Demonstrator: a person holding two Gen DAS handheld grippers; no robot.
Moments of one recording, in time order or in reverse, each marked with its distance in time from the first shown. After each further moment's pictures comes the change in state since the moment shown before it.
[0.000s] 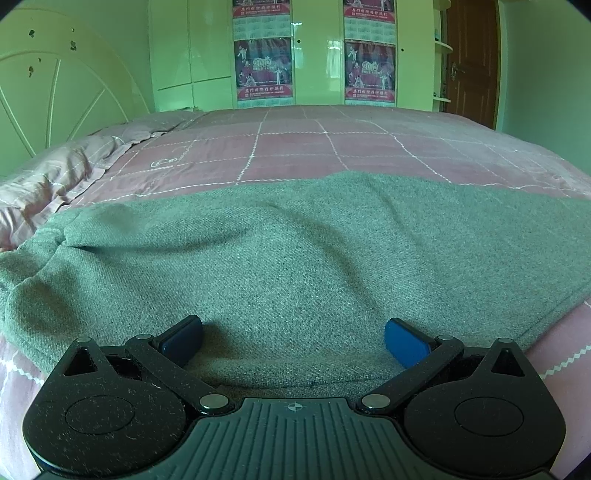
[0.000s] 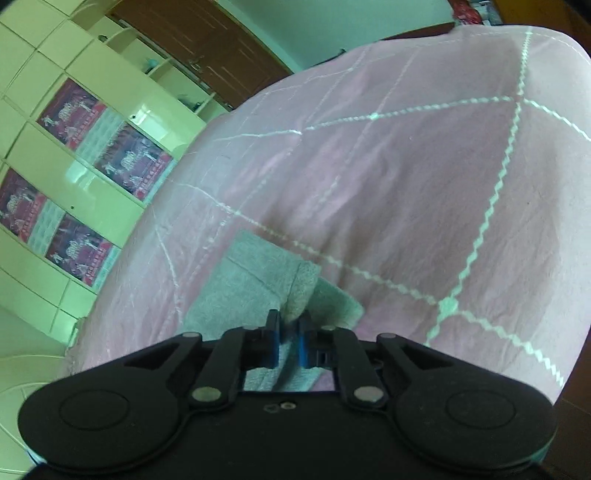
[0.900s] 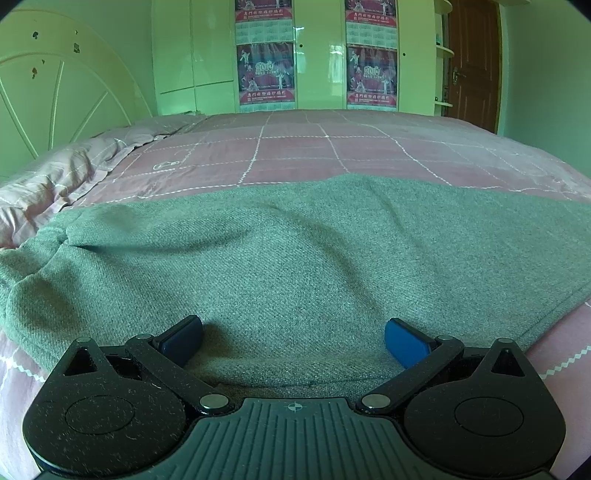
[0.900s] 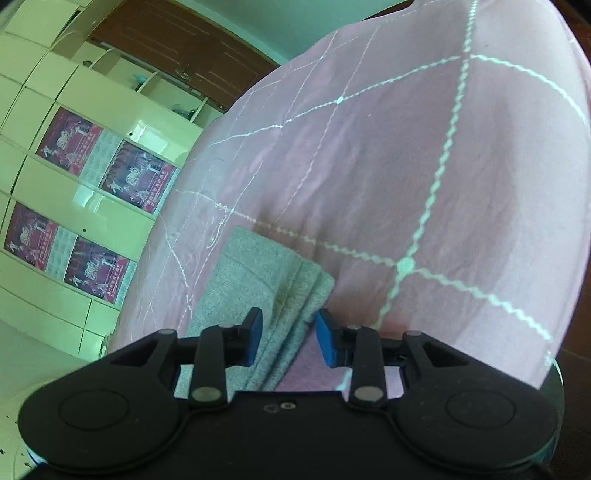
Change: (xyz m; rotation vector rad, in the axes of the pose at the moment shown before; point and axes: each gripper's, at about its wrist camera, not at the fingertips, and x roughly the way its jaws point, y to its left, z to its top) left arm 0.001 -0.001 -0.004 -0.004 -0.018 0.004; right arm -0.013 -0.039 -0.017 0.132 0.042 0.039
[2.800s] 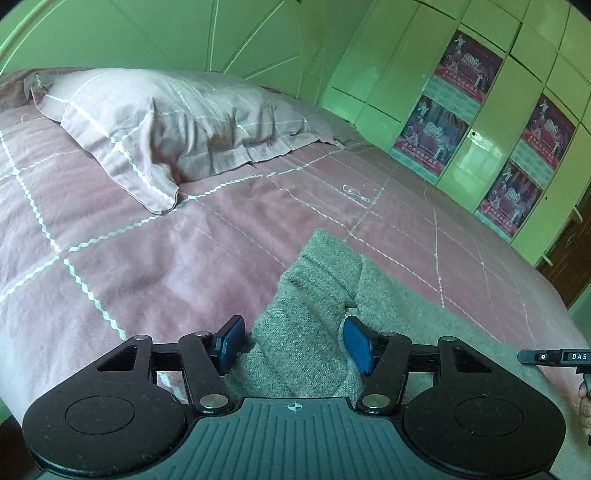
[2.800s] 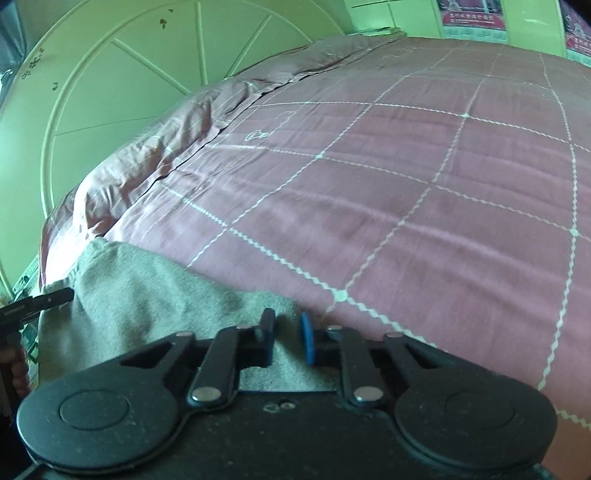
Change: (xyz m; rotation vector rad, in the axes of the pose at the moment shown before) left arm 0.013 0.210 0.001 -0.640 -0.054 0.149; right arm 0.202 0.408 -0.336 -1.235 0.805 0.517
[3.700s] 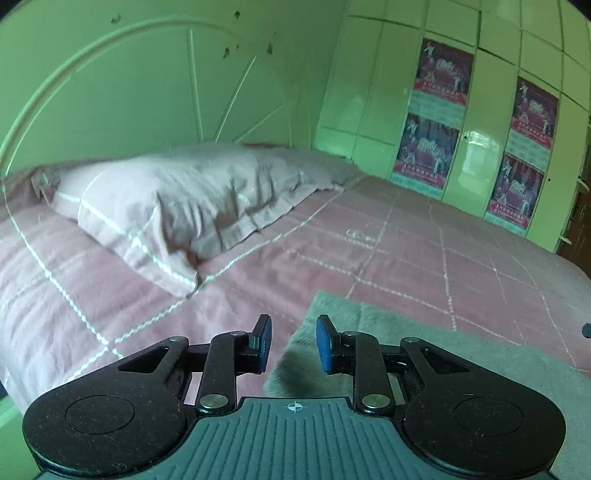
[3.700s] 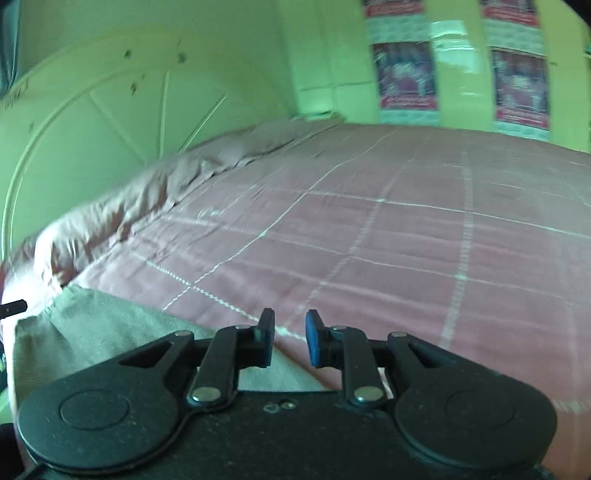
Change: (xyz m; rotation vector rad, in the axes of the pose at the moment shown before) left arm -0.056 -0.034 0.013 0.208 -0.181 0.074; right arm -0.094 0.027 -0.046 0.014 -0.306 -0.260
